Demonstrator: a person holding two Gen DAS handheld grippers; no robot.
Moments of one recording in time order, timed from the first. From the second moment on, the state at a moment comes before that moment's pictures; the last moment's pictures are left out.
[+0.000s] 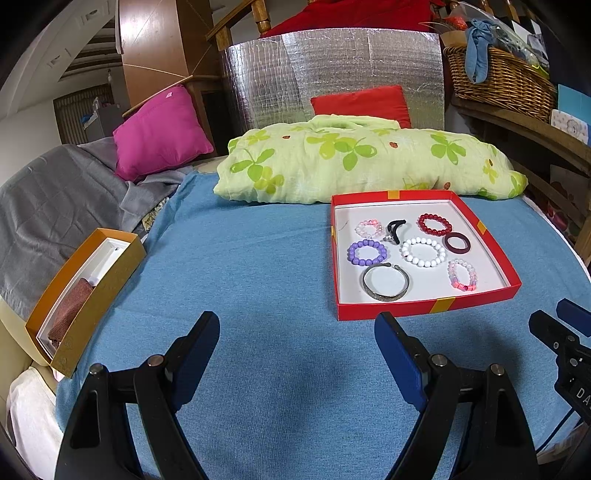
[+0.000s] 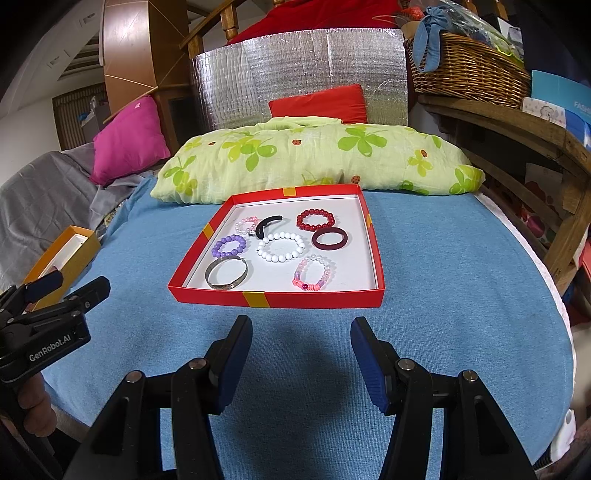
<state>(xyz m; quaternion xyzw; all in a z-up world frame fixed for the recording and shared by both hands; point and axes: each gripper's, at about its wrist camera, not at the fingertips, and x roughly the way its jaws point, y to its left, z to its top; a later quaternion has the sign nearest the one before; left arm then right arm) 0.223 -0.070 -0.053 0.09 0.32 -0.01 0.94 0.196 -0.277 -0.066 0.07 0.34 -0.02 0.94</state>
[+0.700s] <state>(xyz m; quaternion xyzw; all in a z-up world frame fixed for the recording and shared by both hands) 0.223 -0.068 -0.054 0.09 0.32 -0.01 0.94 0.200 -0.269 -0.062 0.07 0.34 -0.02 0.94</state>
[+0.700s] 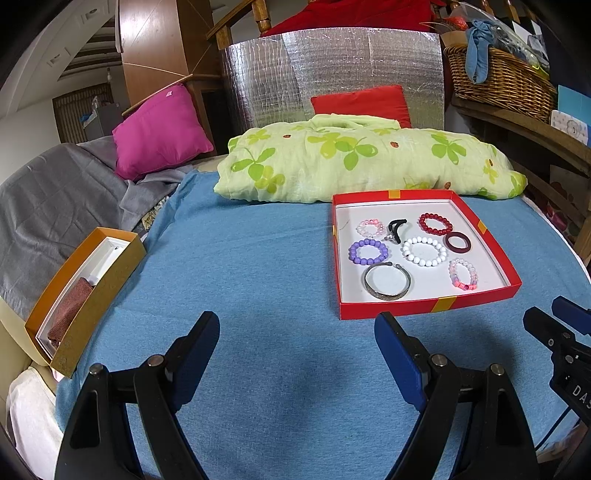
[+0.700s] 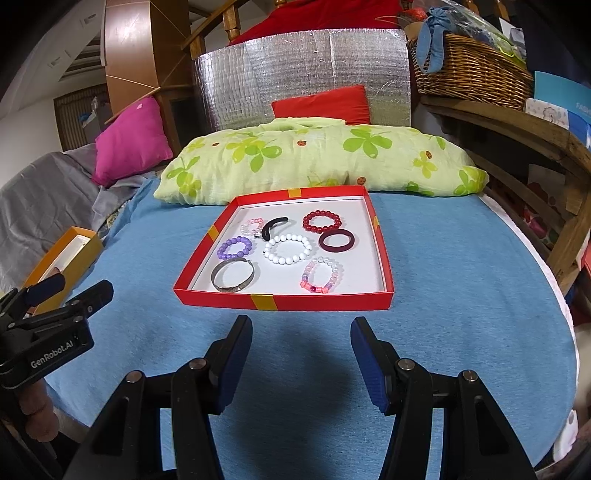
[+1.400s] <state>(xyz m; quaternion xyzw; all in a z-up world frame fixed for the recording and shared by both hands) 0.225 -0.055 -0.049 0.08 0.32 -0.01 0.94 0.211 -0.250 -0.063 0.07 0.34 -0.01 0.94</state>
